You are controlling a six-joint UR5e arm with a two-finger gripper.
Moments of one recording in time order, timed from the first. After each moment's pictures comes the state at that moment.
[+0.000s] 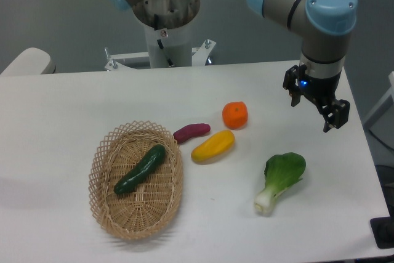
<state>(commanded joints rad) 2.72 -1.89 -1.46 -1.16 1.59 1.66</state>
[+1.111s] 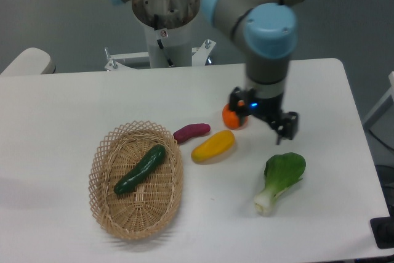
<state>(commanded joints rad) 2.43 -1.85 -1.56 -1.17 1.58 0.77</state>
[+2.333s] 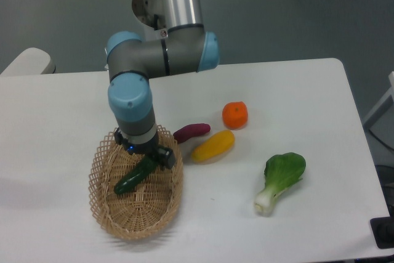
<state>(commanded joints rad) 2.15 -2.01 -1.71 -0.97 1.58 0.66</state>
